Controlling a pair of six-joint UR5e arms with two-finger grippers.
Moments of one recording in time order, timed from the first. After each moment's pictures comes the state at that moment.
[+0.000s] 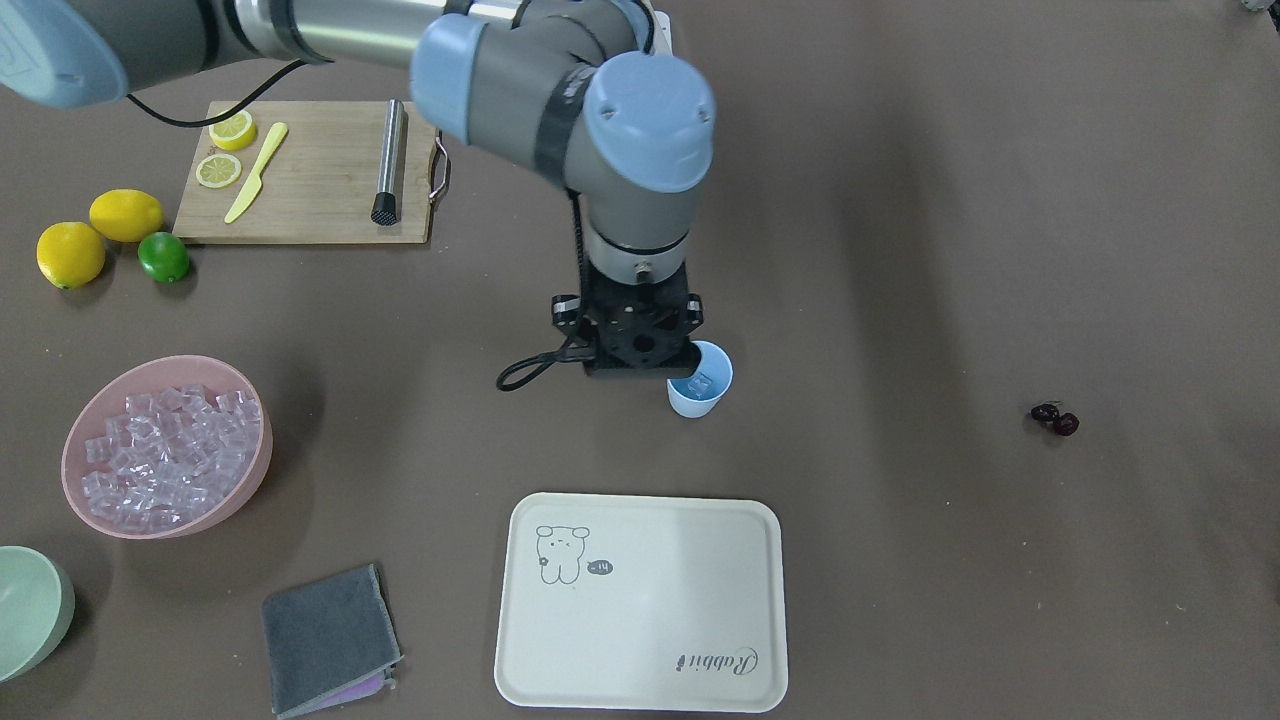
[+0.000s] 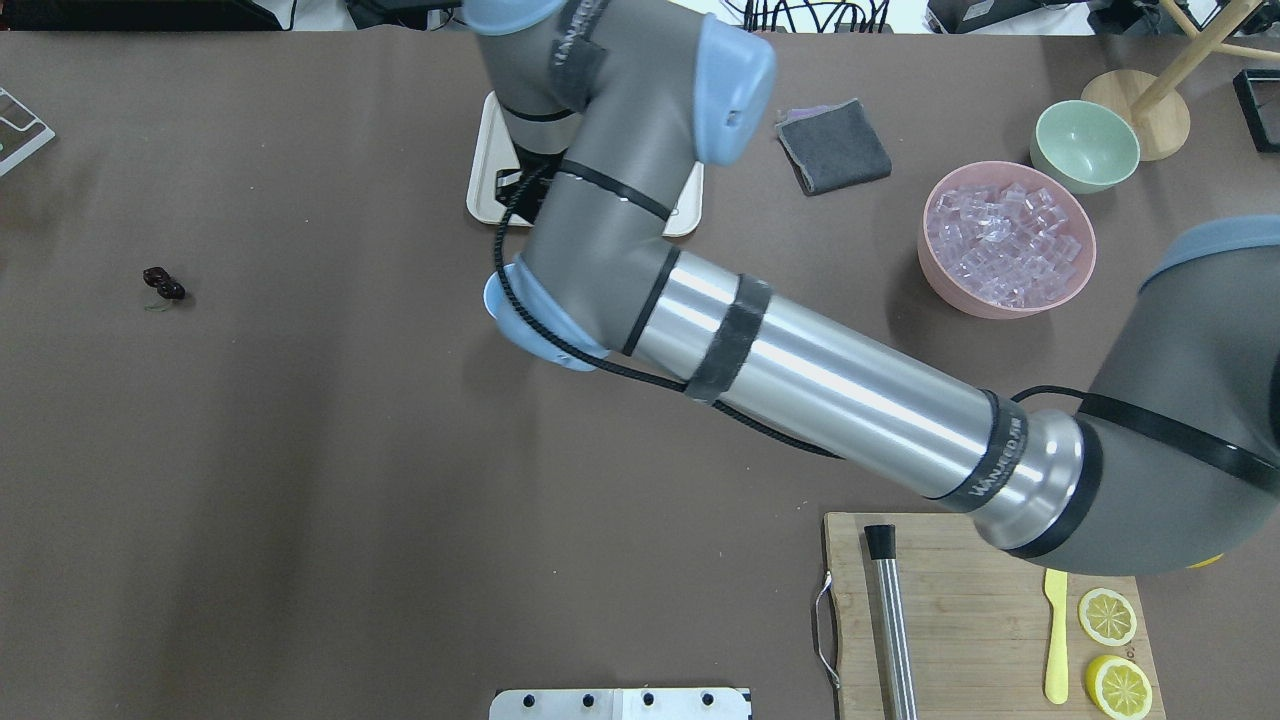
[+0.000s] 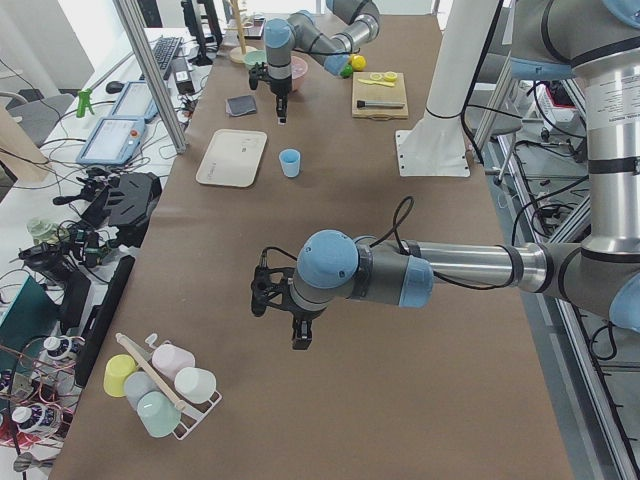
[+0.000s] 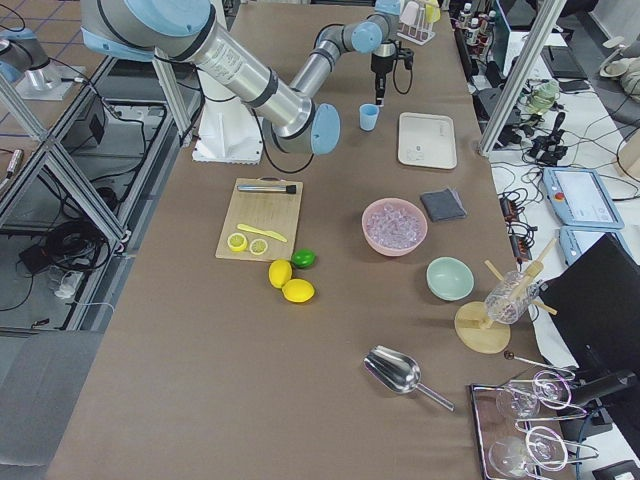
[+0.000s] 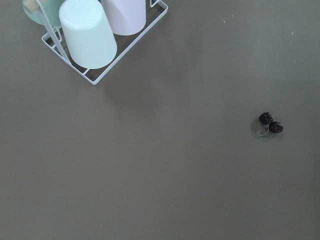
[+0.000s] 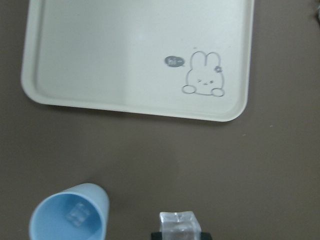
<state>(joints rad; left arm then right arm) -1.73 -1.38 -1.81 -1.69 -2.51 -0.06 0.64 -0.36 1.21 -1.79 1.94 1.09</state>
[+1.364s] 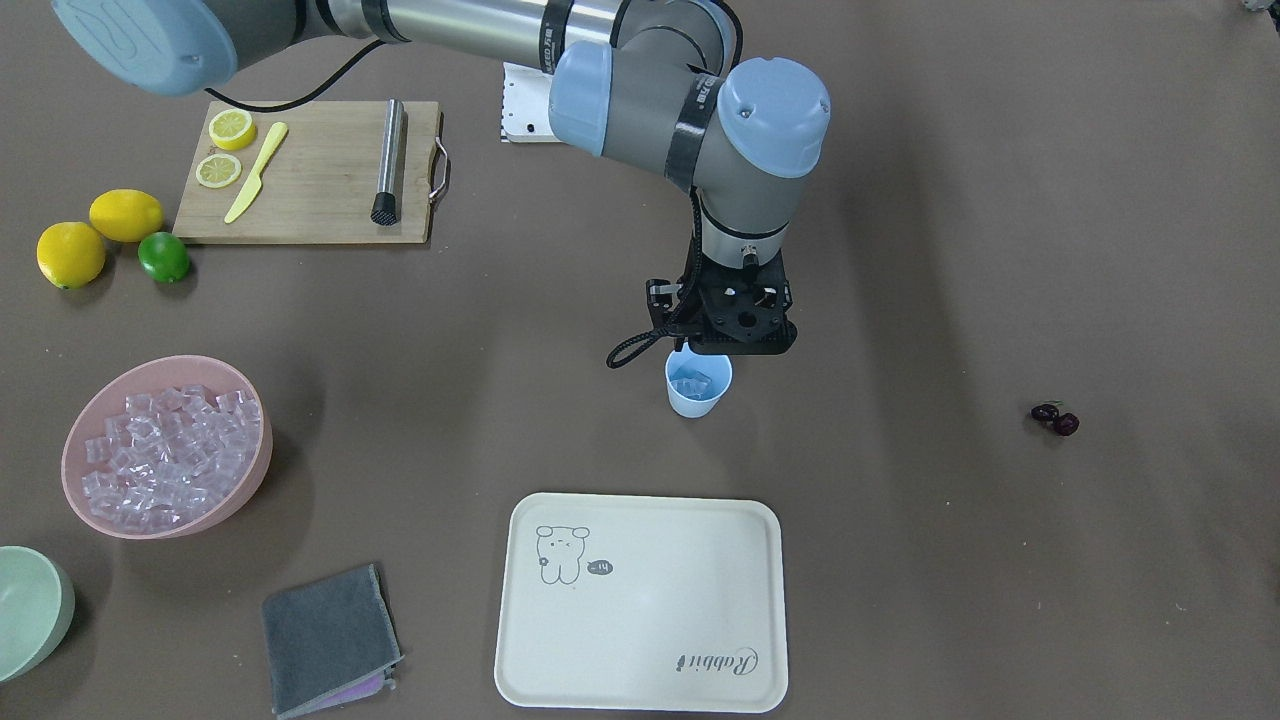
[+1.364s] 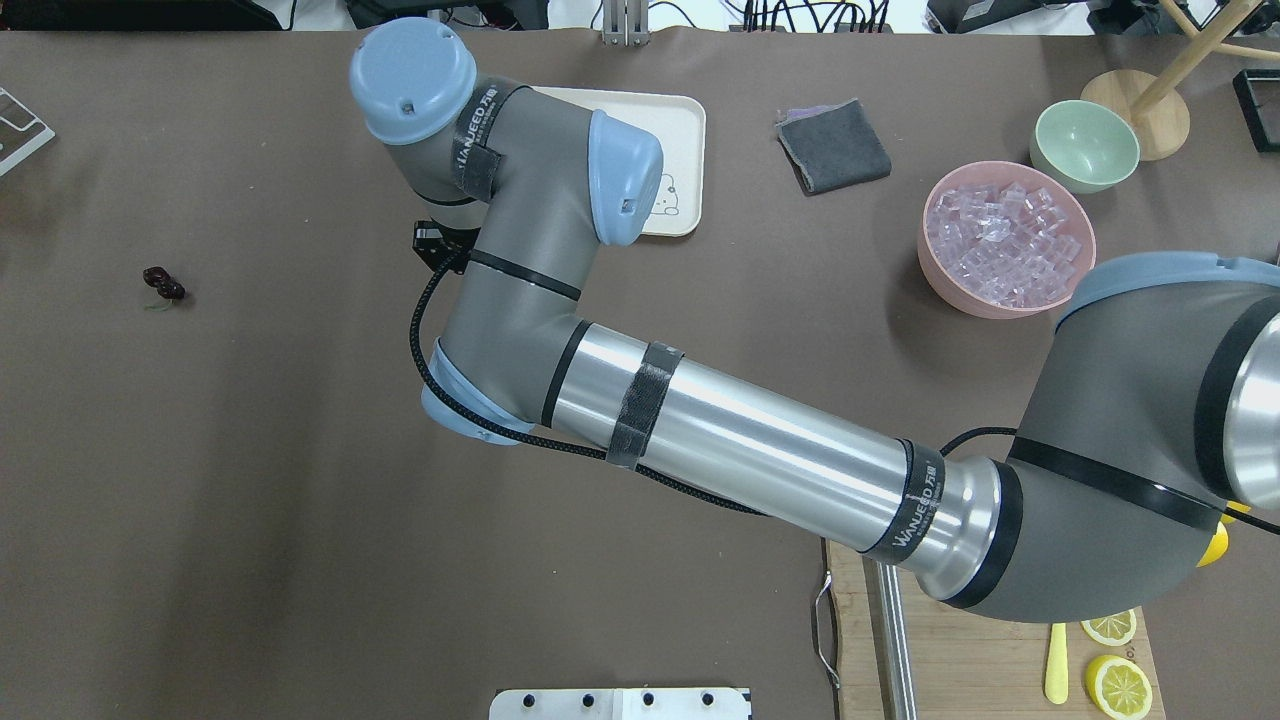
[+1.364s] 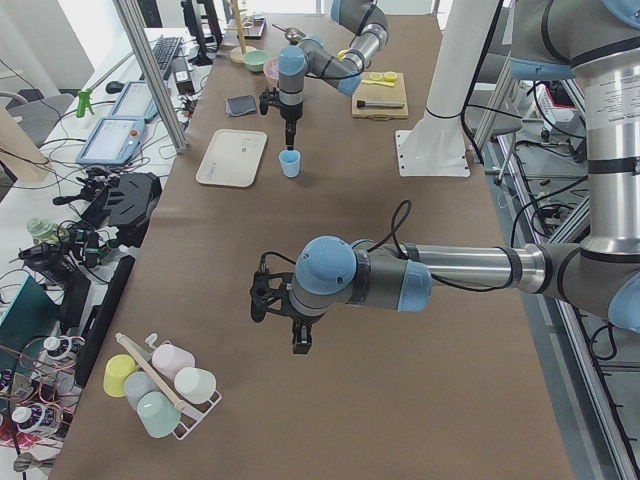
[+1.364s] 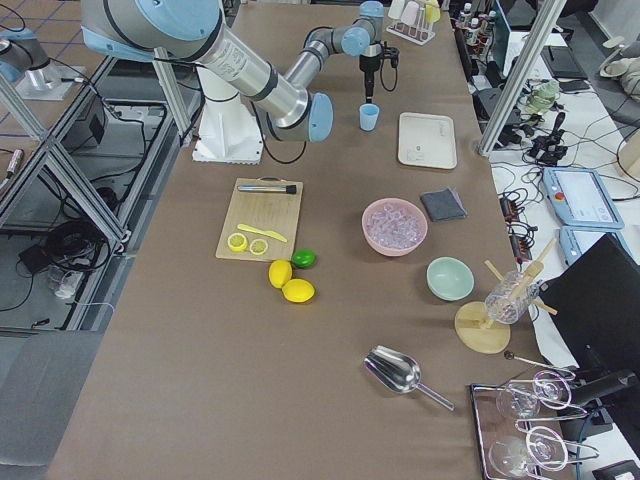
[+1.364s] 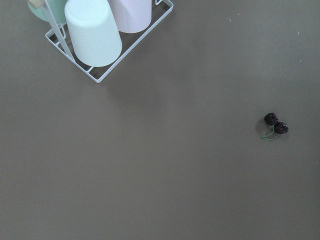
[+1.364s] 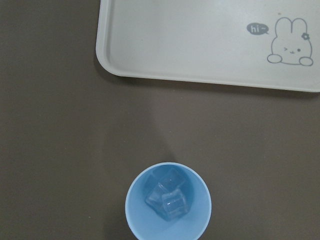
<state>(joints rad) -1.73 -1.39 -1.80 -1.69 -2.51 -0.06 0.56 -0.34 1.13 -1.65 1.87 1.15</state>
